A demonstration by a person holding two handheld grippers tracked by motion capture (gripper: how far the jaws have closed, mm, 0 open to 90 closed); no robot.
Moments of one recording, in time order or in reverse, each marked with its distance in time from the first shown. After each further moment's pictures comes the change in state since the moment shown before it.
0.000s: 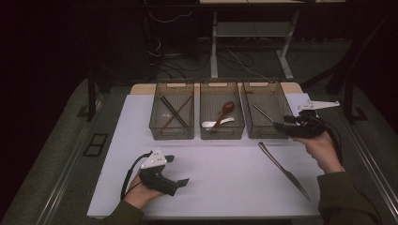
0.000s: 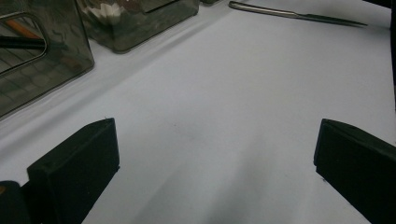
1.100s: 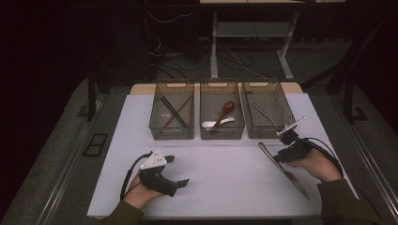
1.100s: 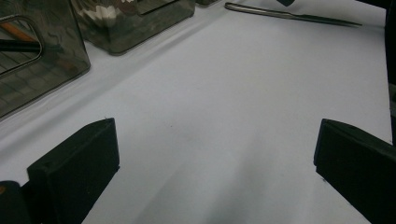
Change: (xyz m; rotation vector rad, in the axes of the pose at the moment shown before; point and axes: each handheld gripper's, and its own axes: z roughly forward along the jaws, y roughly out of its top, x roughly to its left) left arm -0.001 0.000 0.000 -0.008 -0.012 0.008; right arm 0.036 -0.034 0.028 0.567 0.007 -0.051
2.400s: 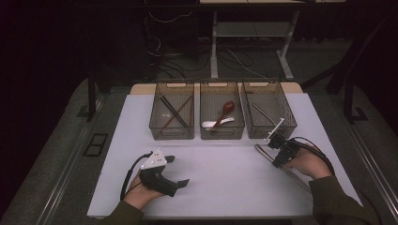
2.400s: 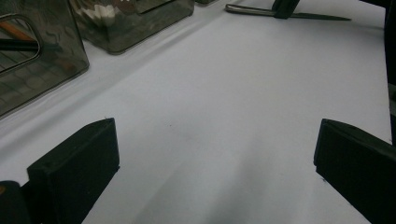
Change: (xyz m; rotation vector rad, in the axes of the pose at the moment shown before) left arm 0.000 0.000 0.000 0.003 -0.004 0.002; right arm 0.014 0.018 0.021 0.242 -0.049 -0.106
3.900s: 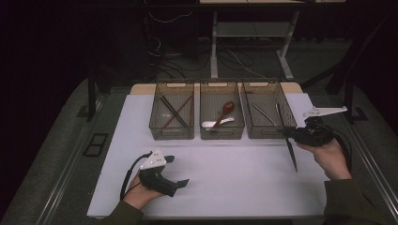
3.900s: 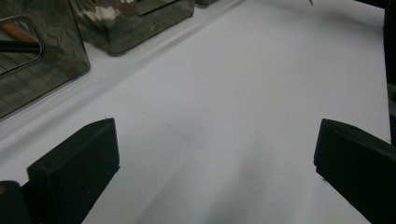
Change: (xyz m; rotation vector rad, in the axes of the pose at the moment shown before) left arm 0.000 0.000 -0.001 -0.006 0.003 0.002; right arm -0.041 -0.049 -0.071 -0.760 0.054 0.185
